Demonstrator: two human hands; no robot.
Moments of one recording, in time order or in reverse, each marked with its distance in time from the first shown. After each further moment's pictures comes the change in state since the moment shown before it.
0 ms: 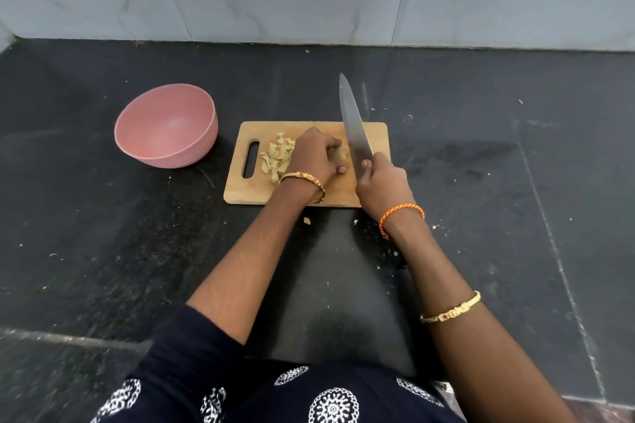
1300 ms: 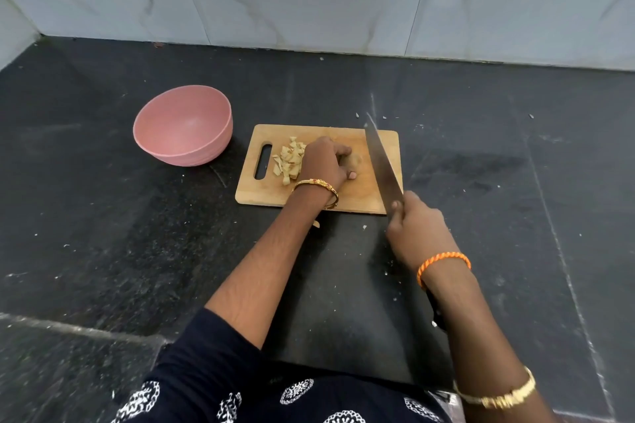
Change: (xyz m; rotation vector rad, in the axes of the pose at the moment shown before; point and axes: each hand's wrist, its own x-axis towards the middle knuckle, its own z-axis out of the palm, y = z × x) left_hand -0.006 0.002 0.000 -0.108 0.032 -0.098; right_hand -0.053 0.009 -0.026 -0.199 -0.077 0.096
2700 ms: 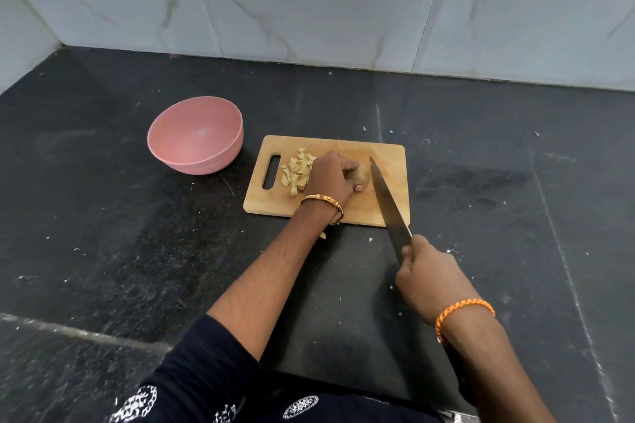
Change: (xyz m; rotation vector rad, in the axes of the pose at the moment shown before) left_hand -0.006 -0.002 0.000 -0.049 0.036 0.039; right_hand -0.031 0.003 -0.005 -0.113 -0.140 0.045
